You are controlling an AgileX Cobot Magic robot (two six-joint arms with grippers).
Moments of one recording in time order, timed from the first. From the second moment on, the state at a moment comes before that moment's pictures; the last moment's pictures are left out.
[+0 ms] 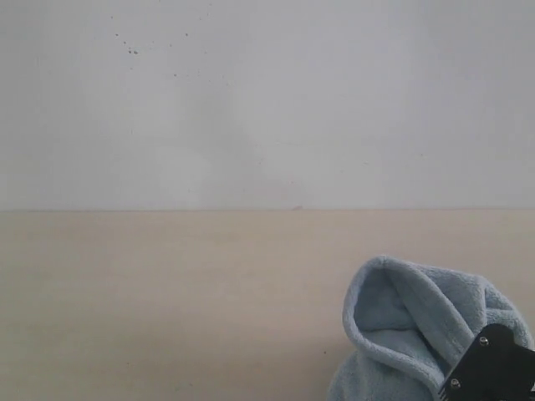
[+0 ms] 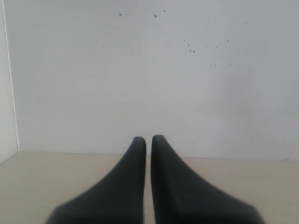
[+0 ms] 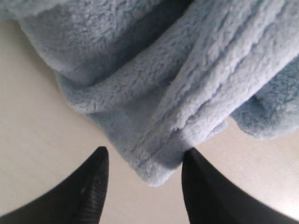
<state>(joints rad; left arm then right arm) 0.06 0.00 0.00 -0.09 -0.06 0.05 0.50 1.32 -0.51 -0.28 0.67 -0.08</state>
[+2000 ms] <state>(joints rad) 0.06 0.00 0.00 -0.09 -0.06 0.05 0.50 1.34 -0.73 -0.10 0.73 -0.35</state>
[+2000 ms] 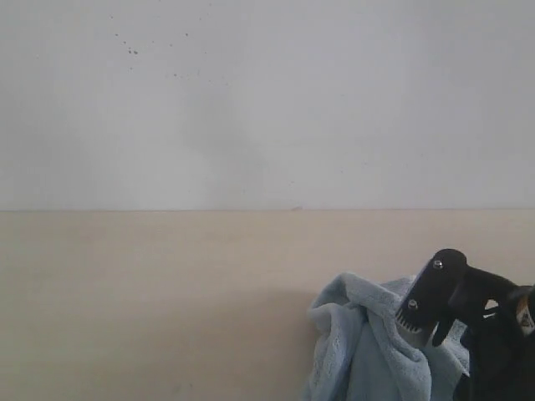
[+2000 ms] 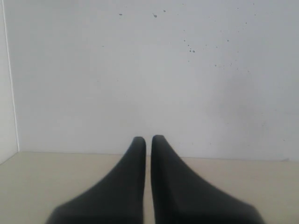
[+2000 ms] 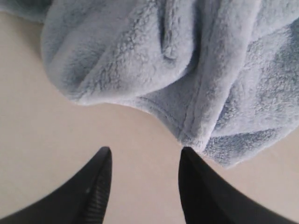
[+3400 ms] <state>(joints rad) 0.06 0.00 0.00 -0.09 -0.06 0.05 0.41 1.51 -0.71 -0.04 0.57 -0.43</state>
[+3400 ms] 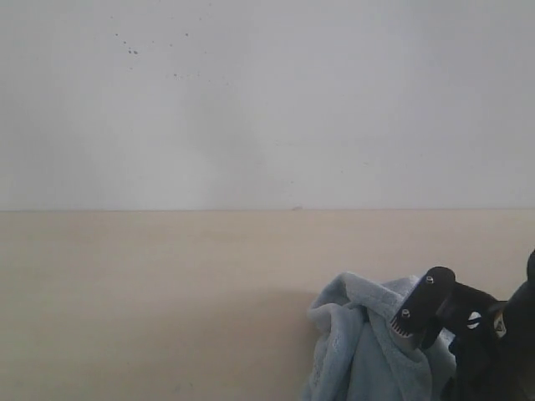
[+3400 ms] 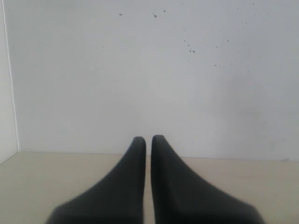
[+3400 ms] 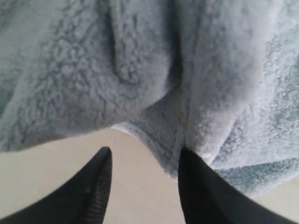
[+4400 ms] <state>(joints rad) 0.06 0.00 0.00 -0.09 -0.06 0.05 0.41 1.54 -0.71 -0.06 0.53 -0.38</state>
